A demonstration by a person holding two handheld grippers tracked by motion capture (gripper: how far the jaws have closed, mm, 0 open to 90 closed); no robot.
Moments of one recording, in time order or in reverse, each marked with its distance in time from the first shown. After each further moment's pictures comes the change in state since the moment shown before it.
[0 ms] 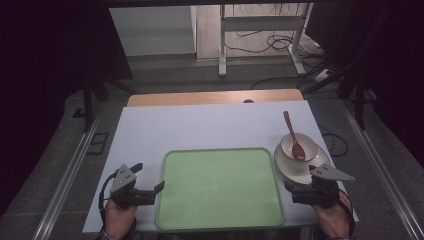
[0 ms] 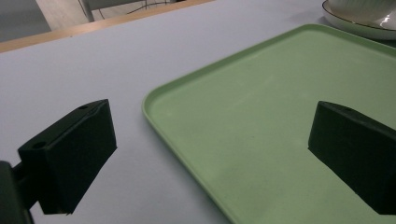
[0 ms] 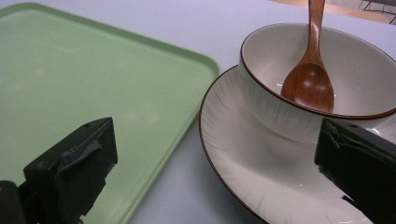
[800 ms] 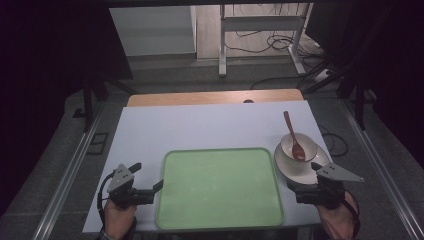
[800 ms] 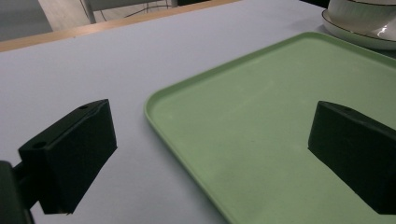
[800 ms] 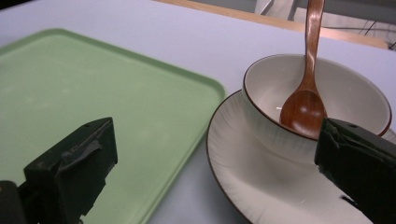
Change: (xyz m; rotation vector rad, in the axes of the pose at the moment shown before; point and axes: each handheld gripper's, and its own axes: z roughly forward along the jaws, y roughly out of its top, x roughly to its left) left arm 0.002 0.001 -0.003 -0.015 -0.001 -0.029; right arm 0.001 0.011 -0.015 -0.066 0.031 -0.018
